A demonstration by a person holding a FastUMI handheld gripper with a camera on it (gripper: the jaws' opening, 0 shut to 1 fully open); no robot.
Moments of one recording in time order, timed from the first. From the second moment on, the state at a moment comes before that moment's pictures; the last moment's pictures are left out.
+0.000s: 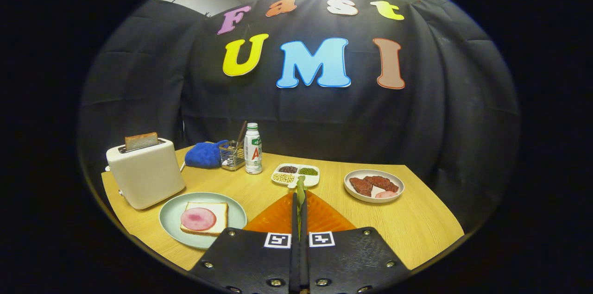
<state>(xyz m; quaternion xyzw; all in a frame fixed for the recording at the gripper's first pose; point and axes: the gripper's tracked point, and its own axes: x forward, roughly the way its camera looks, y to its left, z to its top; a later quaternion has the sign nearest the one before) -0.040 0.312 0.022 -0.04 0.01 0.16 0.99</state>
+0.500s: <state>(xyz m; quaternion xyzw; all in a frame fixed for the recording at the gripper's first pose) -0.049 0.382 0.029 -0.04 0.00 0.22 0.97</state>
